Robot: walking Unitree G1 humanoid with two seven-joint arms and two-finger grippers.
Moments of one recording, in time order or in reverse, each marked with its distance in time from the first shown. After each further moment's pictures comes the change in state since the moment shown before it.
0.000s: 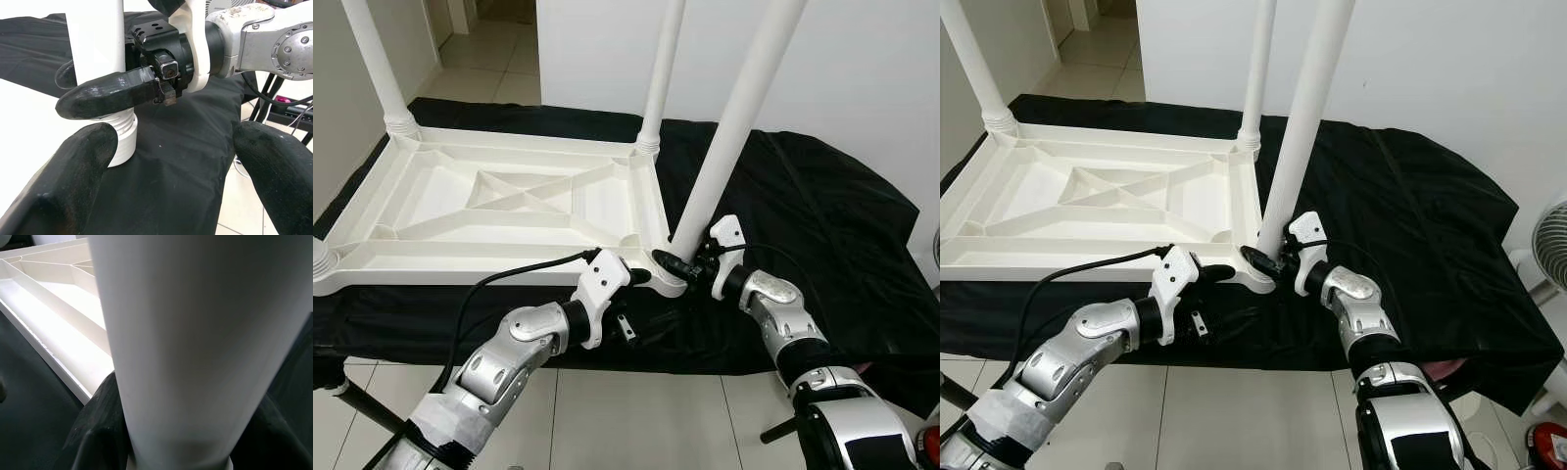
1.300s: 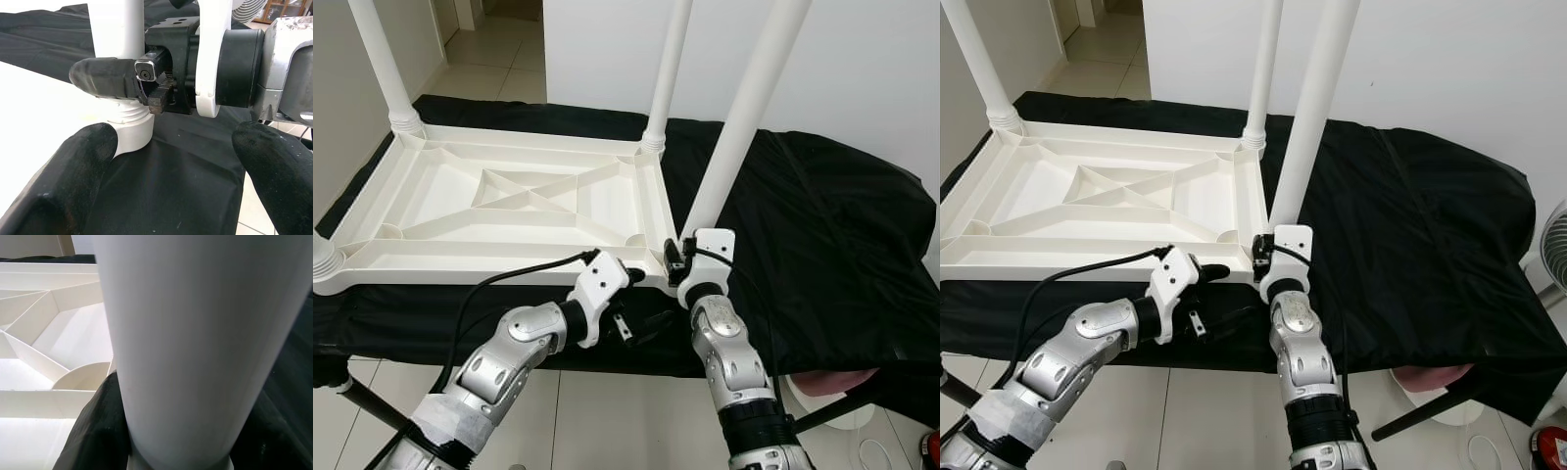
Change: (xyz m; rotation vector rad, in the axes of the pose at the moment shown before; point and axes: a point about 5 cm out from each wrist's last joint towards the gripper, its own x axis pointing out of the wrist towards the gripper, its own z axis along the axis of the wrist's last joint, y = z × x) left arm -0.001 0.004 -0.004 0.025 0.022 0.027; right arm 0.006 0.054 0.010 0.164 -0.006 -0.769
